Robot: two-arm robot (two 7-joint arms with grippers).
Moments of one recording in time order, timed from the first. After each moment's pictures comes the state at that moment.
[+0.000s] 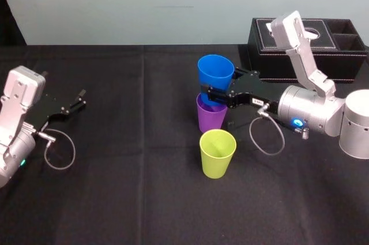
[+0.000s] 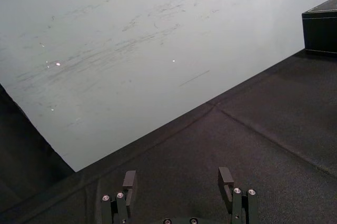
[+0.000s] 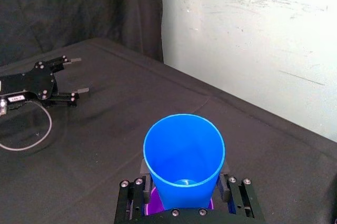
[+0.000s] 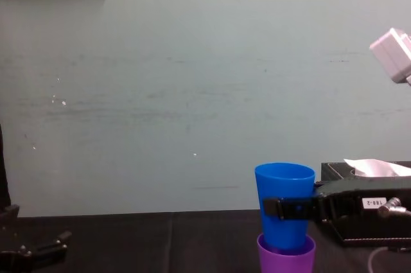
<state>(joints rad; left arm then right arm) -0.20 0.60 0.45 -1.41 -0.25 -0.12 0.03 0.43 0.49 -0.49 -1.45 0.48 0.26 0.47</state>
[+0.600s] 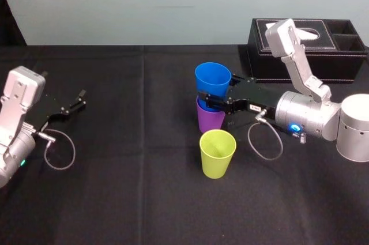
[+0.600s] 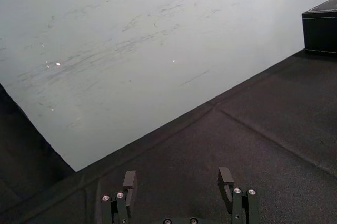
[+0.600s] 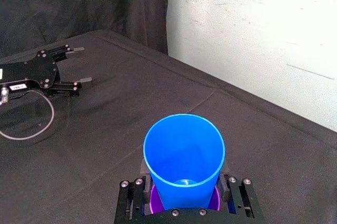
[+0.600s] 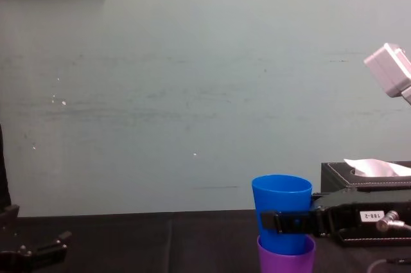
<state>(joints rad) -0.20 0.60 0.45 -1.41 -0.25 -0.12 0.03 0.43 0.49 -0.51 -1.42 0.47 0.25 0.50</state>
